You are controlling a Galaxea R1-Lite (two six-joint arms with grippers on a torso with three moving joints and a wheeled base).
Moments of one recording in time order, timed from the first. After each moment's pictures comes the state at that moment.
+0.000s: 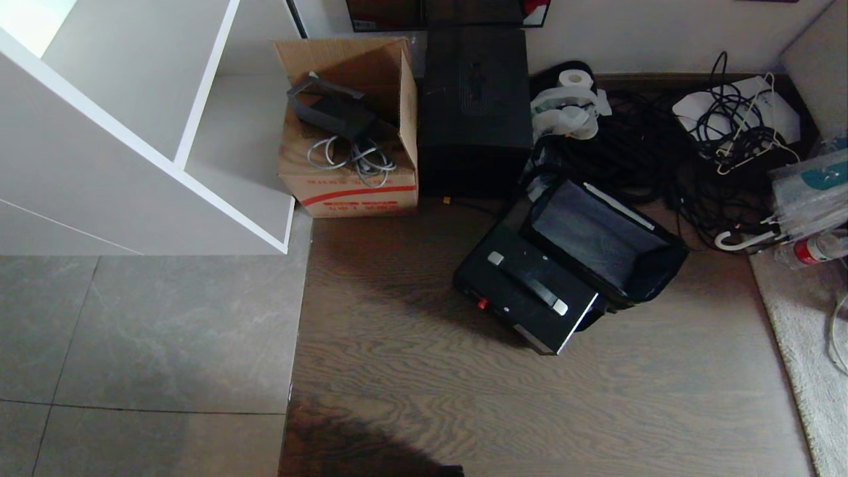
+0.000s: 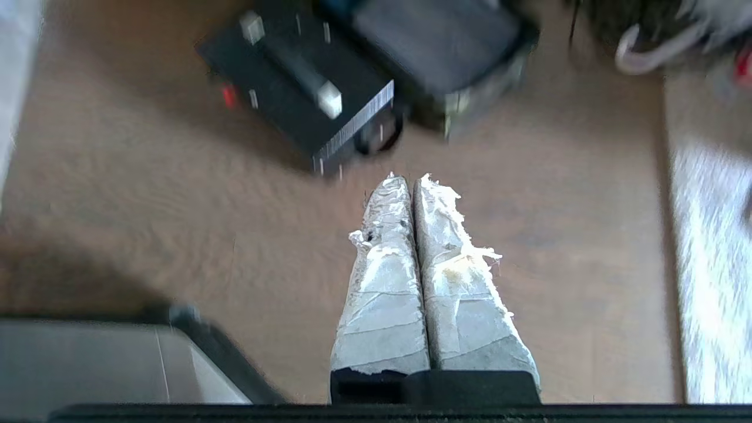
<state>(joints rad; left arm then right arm) 0.00 0.00 0.00 0.00 0.00 0.00 0.01 0.00 -0.05 0.02 0.02 -0.06</state>
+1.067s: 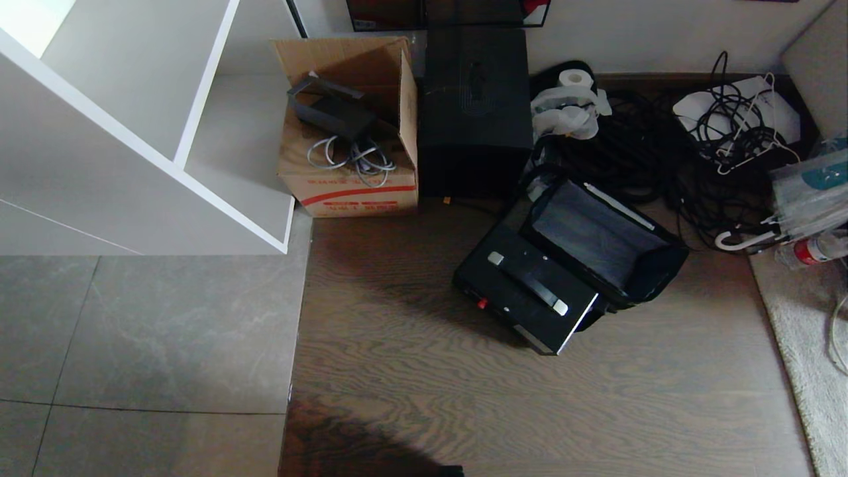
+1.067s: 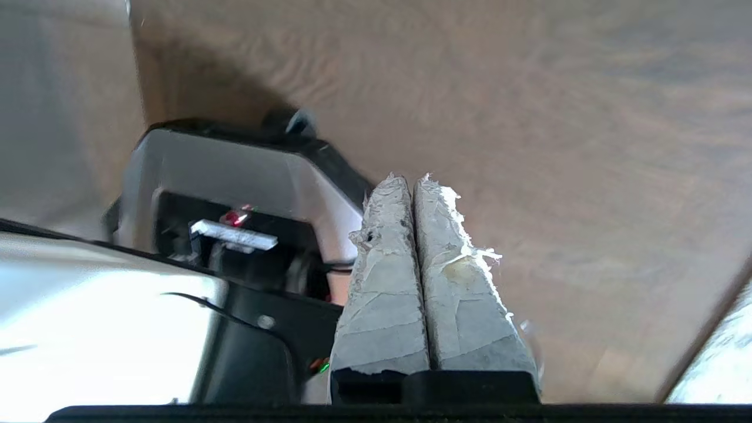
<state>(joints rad) 0.00 0.00 0.00 0.00 0.00 0.00 0.17 0.68 -0.68 0.62 0.14 0.06</state>
